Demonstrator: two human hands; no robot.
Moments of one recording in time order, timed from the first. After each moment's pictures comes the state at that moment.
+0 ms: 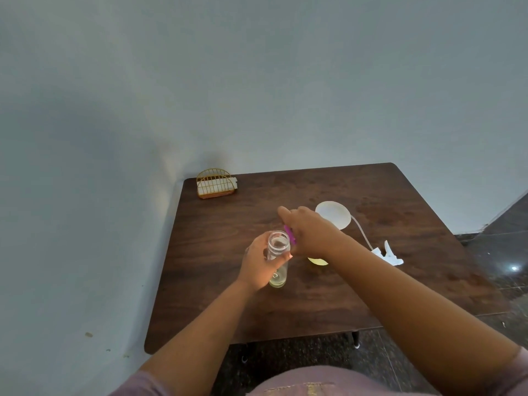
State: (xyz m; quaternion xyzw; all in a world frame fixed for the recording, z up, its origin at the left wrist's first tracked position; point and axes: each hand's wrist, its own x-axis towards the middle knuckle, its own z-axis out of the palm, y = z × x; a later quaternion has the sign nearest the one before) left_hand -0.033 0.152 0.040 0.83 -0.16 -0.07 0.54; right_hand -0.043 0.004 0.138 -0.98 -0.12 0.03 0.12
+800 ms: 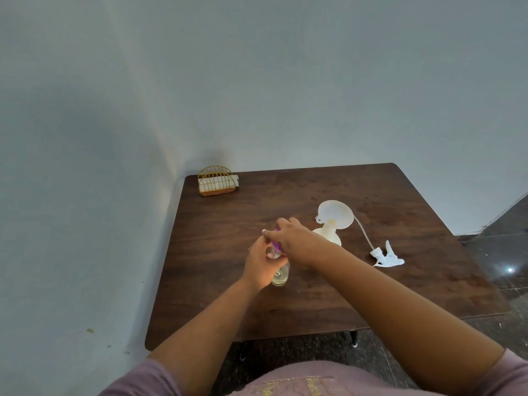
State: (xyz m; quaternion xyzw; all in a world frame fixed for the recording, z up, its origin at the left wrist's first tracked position) left_hand -0.028 0.149 0.020 0.81 -0.08 -0.11 0.57; right_hand -0.041 0.031 0.121 -0.98 -0.17 0.13 -0.01
